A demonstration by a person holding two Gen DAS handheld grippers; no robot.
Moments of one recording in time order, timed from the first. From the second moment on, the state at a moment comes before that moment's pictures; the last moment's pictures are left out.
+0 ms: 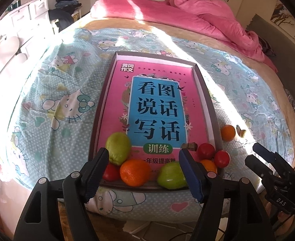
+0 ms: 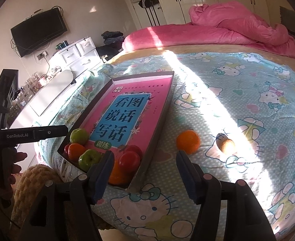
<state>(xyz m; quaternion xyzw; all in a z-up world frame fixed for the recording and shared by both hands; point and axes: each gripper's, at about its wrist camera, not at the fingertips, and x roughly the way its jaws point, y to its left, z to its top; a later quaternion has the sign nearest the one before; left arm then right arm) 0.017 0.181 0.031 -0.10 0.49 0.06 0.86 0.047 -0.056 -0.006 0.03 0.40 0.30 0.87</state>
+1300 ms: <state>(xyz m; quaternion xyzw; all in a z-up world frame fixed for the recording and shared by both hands) 0.067 0.025 0.025 0.01 0.51 -0.07 0.86 0.081 -0.143 -0.006 0.03 0.39 0.24 0.89</state>
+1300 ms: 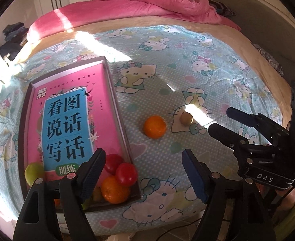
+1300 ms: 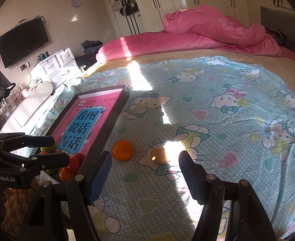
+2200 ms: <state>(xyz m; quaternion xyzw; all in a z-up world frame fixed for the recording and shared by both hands) 0.130 -0.020 -0.019 0.12 0.58 -0.14 0.80 0.120 -0.137 -0.054 -0.05 0.44 0.25 0.86</state>
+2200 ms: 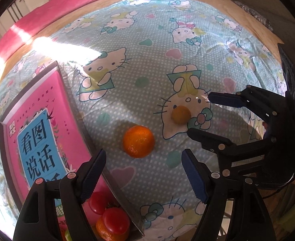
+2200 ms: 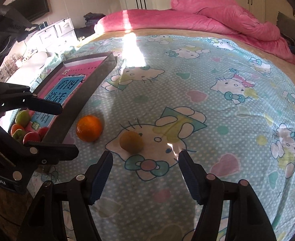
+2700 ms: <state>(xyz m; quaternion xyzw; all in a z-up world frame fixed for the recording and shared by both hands) 0.147 -0.031 -0.037 0.13 0.59 -0.15 0.78 0.127 -0.123 -0.066 -0.08 0.43 0.27 0.86</state>
